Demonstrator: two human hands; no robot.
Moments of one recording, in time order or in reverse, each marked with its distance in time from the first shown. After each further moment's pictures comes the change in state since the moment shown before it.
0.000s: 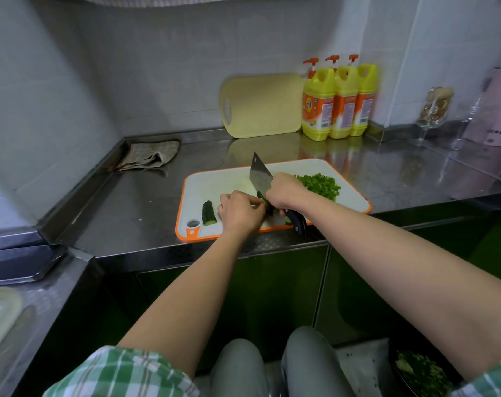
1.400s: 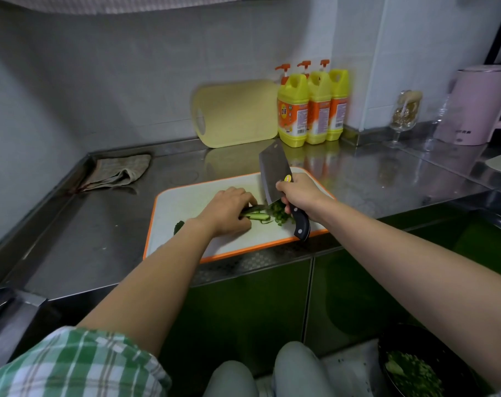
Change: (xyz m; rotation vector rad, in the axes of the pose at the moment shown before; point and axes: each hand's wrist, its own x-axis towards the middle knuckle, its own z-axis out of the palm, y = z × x) left_hand 0.061 0.013 -0.009 0.439 -0.313 0.701; right_hand 0.035 0.070 -0.031 0.660 0.093 0.037
